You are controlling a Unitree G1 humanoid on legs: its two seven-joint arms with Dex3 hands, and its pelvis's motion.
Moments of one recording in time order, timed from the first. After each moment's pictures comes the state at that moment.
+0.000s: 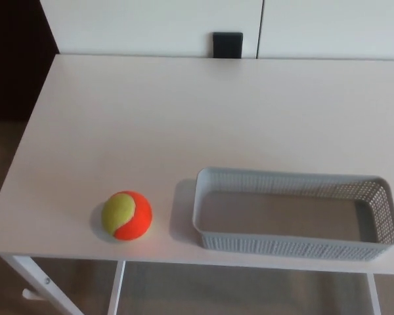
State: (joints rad) left_arm 0.40 0.38 0.12 0.83 0.00 -0.42 -0.17; right_arm 0.19 -0.43 0.06 0.90 -0.19 -0.41 0.04
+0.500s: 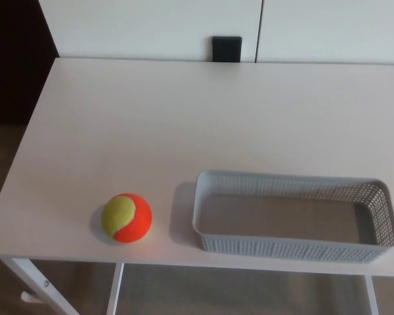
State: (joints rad) left_arm 0.53 0.34 0.22 0.51 -0.12 -0.41 -0.24; right_arm 0.17 -0.43 0.07 0.88 -0.19 -0.41 0.04
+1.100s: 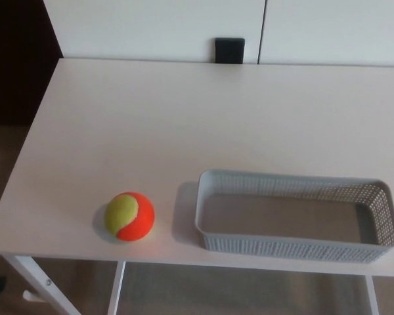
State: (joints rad) left_arm 0.70 0.45 0.32 -0.23 -0.32 -0.42 -0.37; right_arm 0.15 -0.42 0.07 0.88 -0.19 -0.41 0.04
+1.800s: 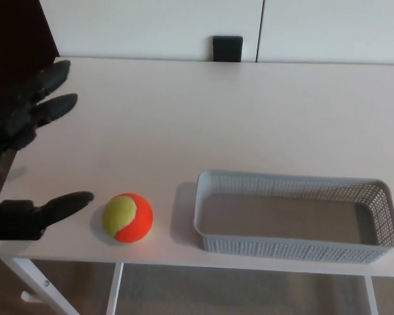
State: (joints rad) left_arm 0.12 0.55 0.16 -0.32 -0.24 -0.22 -0.31; right_arm 0.14 -0.41 0.06 0.88 -0.18 -0.37 0.05
